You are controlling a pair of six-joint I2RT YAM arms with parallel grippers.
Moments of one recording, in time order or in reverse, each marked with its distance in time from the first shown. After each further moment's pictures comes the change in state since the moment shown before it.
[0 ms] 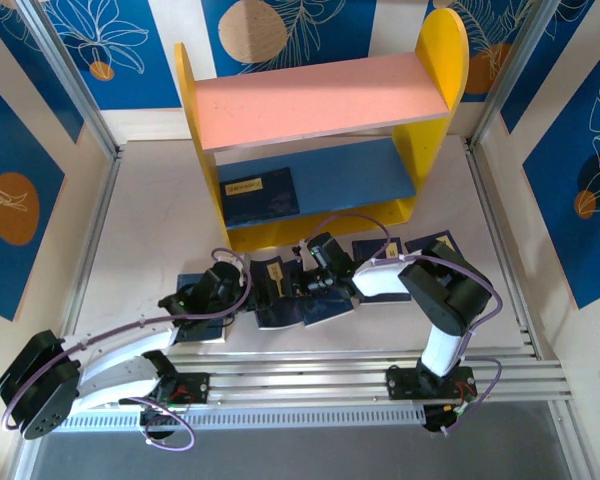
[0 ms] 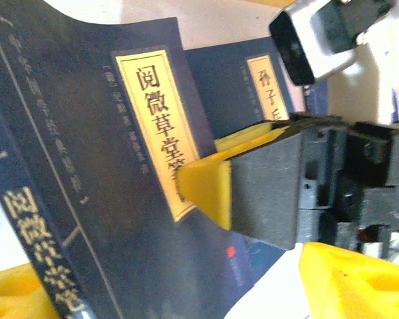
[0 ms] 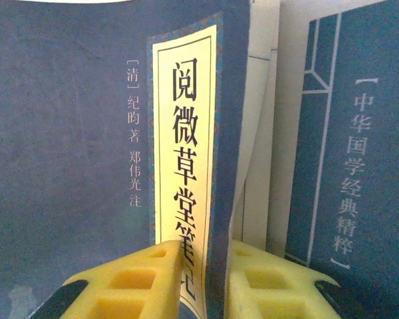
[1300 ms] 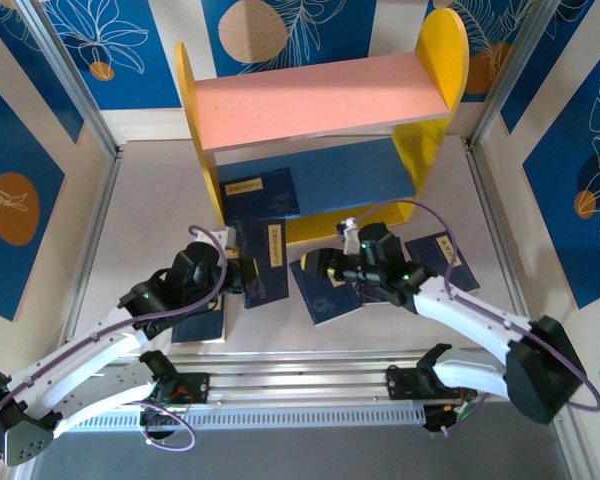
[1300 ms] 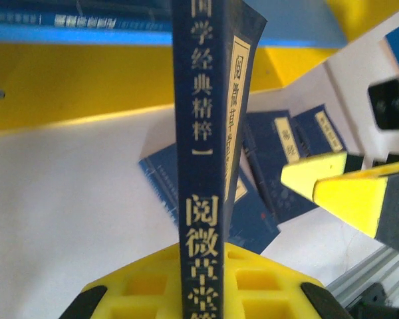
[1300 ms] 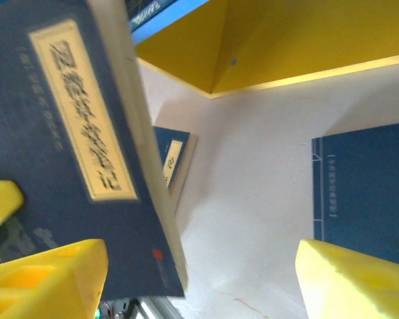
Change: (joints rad) left arm 0.010 -0.204 0.317 -0.372 -0.125 0.164; right arm -0.127 -0.669 -0.140 -0.238 0.105 0.046
